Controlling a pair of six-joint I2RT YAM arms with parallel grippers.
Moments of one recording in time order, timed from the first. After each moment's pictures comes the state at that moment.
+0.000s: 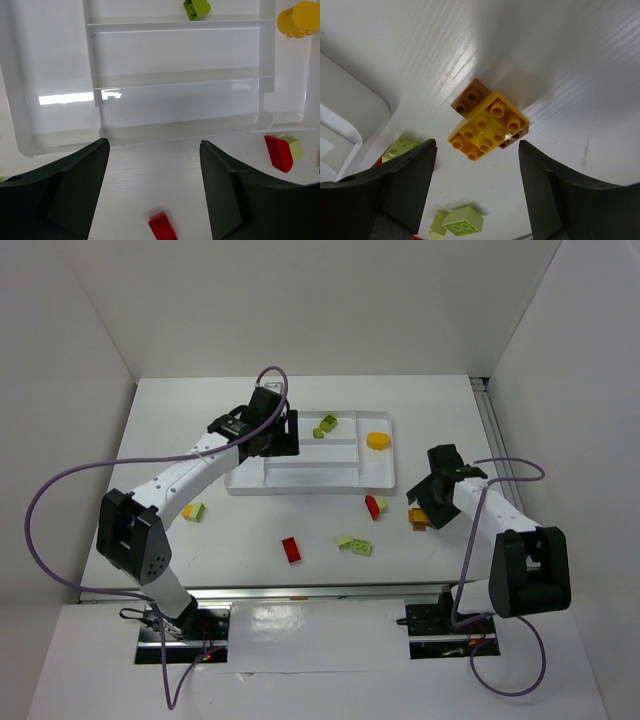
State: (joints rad) left arm -0.52 1.65 1.47 -0.64 -0.20 -0.48; right arm 0.09 1.34 0.79 -0.67 0.14 1.05
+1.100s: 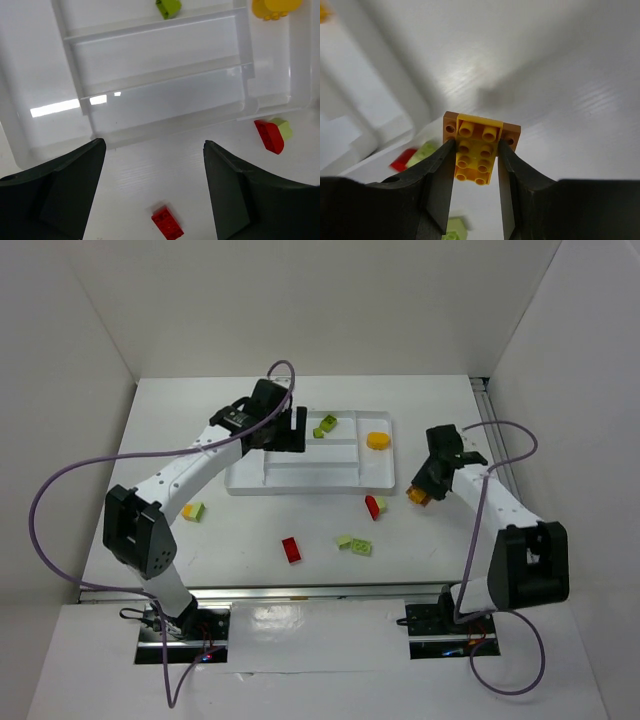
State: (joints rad) left arm -0.52 1.68 1.53 -0.69 -0.14 -0.40; right arm 0.12 1.42 0.92 -0.62 0.21 0.76
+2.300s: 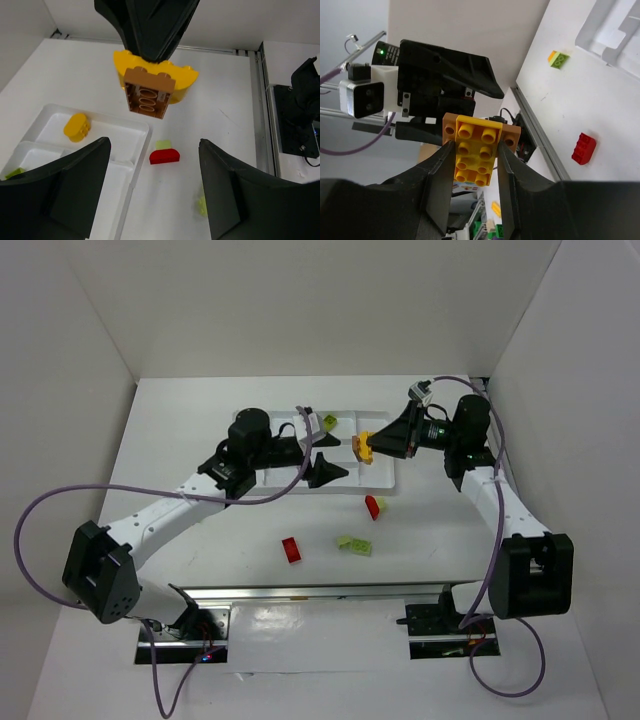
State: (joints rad) left arm -0.60 1.41 1.11 0.17 0.71 0.13; right arm 0.05 1.33 0.95 0.31 -1.24 1.13
